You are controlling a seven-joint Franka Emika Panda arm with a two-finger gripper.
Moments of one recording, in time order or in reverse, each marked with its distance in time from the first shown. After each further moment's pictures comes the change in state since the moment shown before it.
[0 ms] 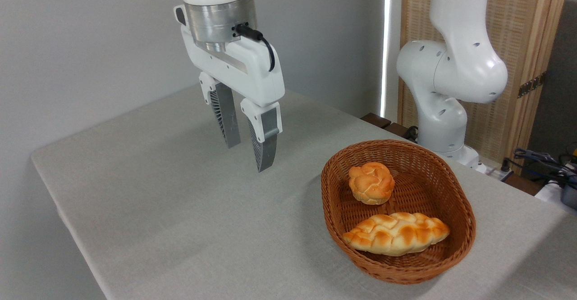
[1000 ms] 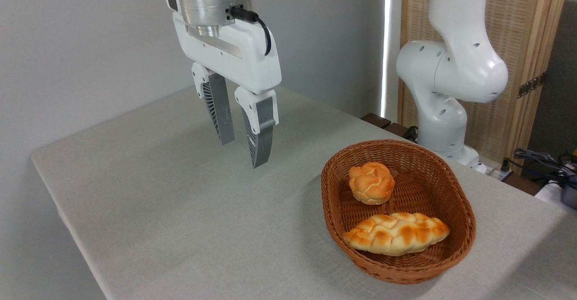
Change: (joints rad) arm 0.018 0.027 -0.006 0.085 0.026 -0.029 -0.001
